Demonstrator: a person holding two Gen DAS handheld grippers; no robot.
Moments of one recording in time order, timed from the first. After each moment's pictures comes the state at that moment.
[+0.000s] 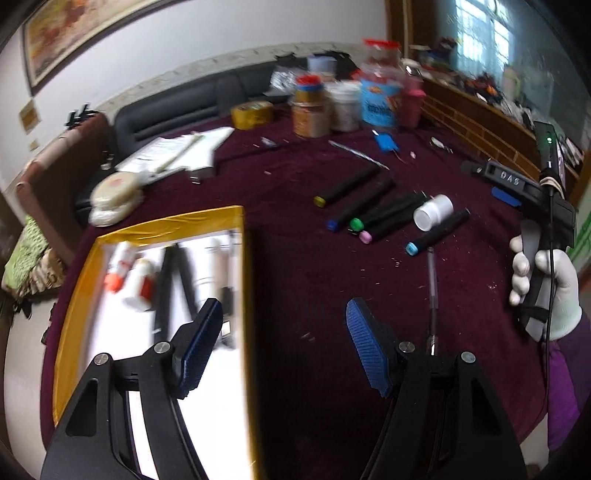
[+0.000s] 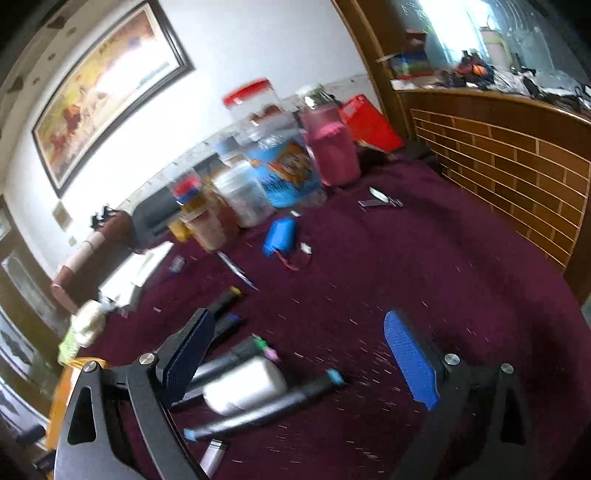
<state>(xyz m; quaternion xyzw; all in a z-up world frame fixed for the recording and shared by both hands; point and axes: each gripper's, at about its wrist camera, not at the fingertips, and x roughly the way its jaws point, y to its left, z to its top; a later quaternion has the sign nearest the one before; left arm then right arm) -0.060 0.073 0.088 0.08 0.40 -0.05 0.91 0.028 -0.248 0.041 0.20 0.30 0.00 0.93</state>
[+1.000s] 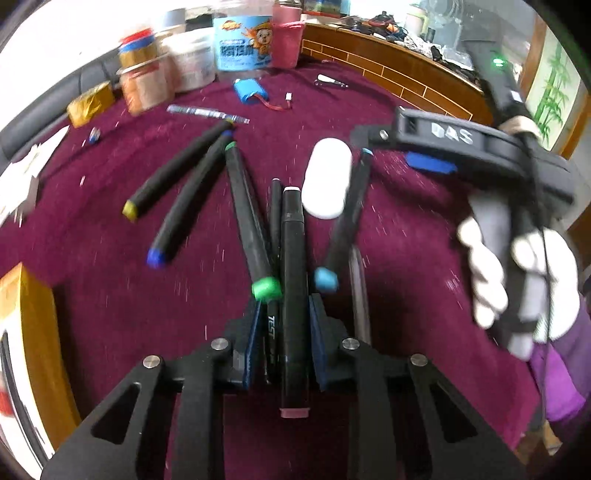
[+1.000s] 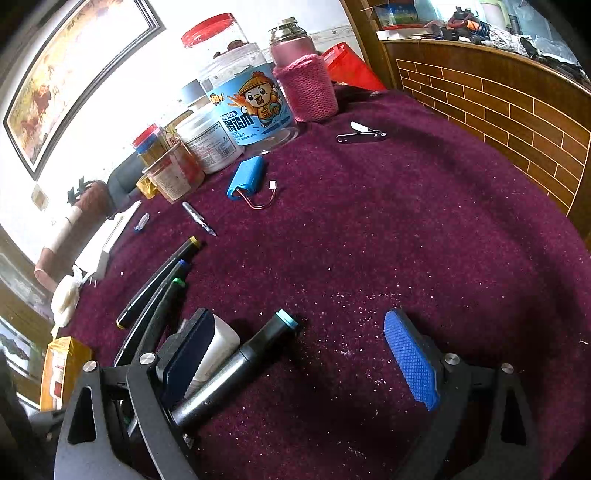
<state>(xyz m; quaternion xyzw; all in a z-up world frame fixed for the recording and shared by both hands) 0.027 -0.038 0.019 0.12 0.47 -0.28 0.83 0.045 -0.254 0.006 0.21 0.39 -0.01 0.89</state>
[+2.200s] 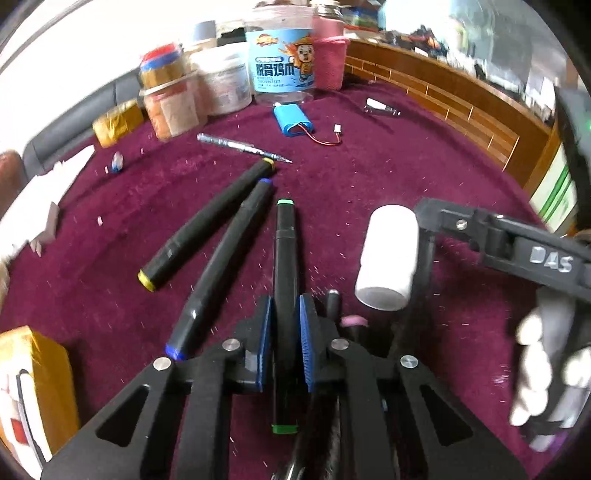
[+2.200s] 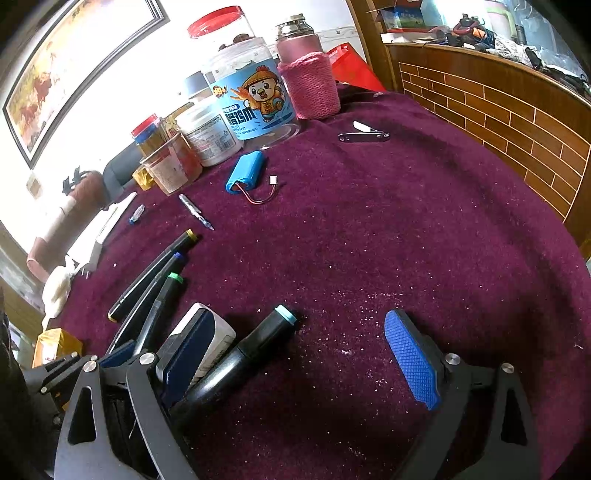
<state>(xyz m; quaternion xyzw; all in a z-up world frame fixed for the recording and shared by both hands) 0.077 -0.062 0.014 0.14 0.43 -0.19 0.87 0.048 -0.249 0.006 0.19 0.40 -0.01 0.90</state>
